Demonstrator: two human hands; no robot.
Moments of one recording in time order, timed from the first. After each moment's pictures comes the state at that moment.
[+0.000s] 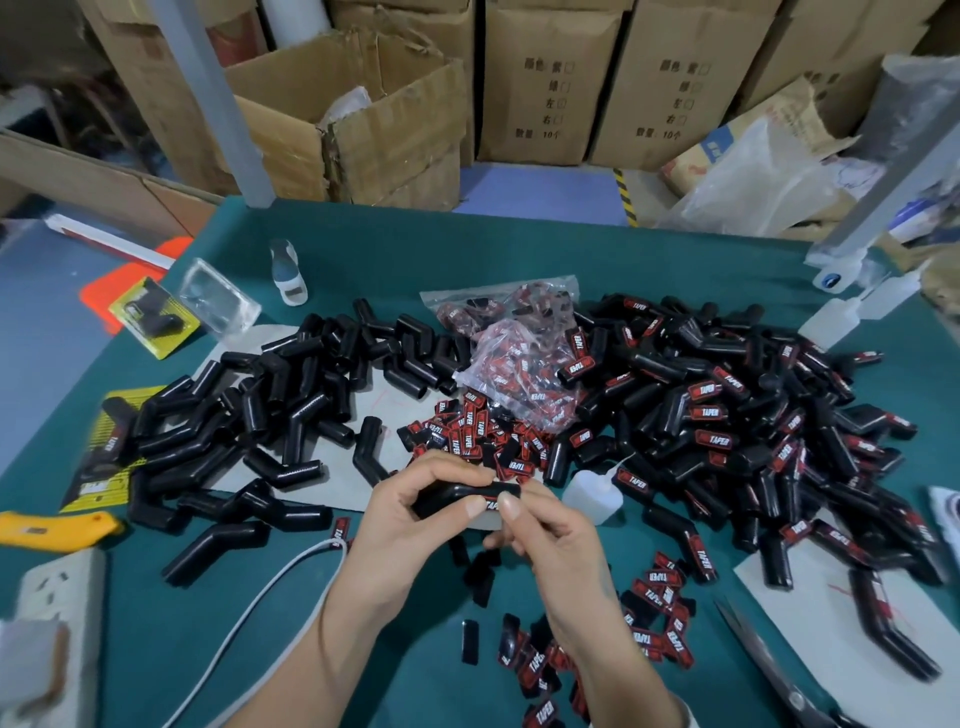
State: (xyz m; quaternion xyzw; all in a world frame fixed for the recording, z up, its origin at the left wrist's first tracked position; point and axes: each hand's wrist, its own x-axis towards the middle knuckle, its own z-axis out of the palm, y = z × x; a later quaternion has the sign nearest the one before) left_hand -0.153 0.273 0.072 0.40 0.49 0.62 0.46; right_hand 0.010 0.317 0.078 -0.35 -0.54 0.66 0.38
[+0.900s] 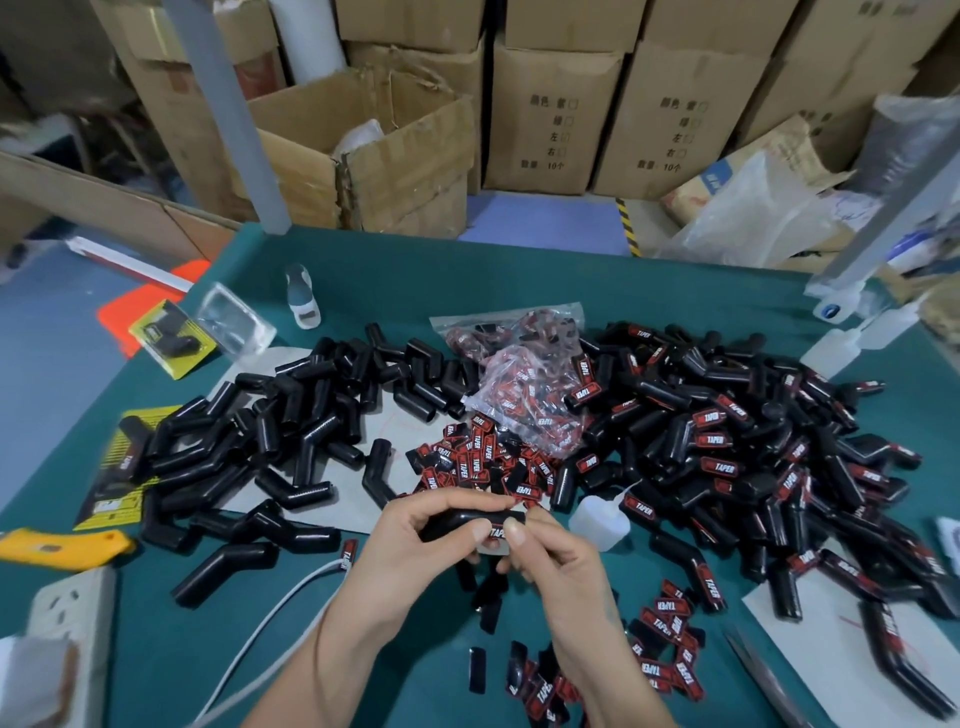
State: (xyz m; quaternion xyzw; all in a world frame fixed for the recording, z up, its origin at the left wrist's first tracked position) left_hand -0.159 0.269 0.090 0.40 0.51 0.56 0.52; right_hand 0.009 0.315 0.080 -0.38 -0.55 0.66 0.35
